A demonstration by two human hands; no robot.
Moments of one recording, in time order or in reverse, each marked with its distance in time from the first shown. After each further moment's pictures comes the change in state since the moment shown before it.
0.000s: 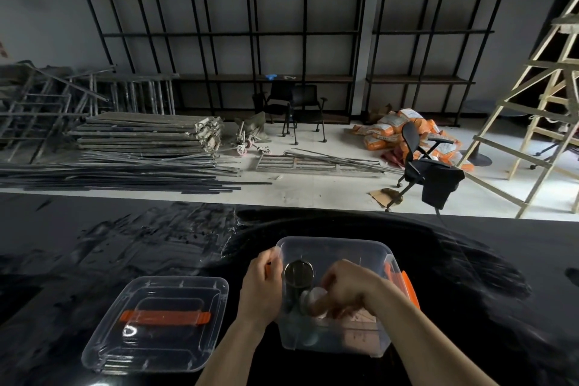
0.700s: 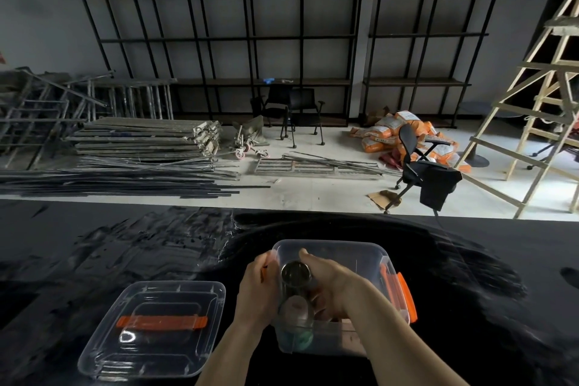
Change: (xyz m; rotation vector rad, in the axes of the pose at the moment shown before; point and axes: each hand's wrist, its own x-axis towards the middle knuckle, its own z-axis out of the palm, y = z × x) left_hand -0.005 0.010 -0.003 -0.013 -0.008 -0.011; right_hand 0.024 -0.025 0.015 0.652 -0.017 0.248
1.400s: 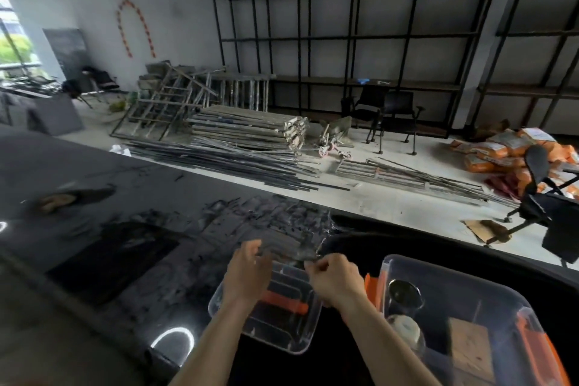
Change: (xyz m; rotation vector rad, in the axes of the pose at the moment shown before) left_hand 0.005 -0.053 -0.189 0.321 0.358 -0.179; right_hand -0.022 -0.030 0.169 -0.611 0.262 -0.556
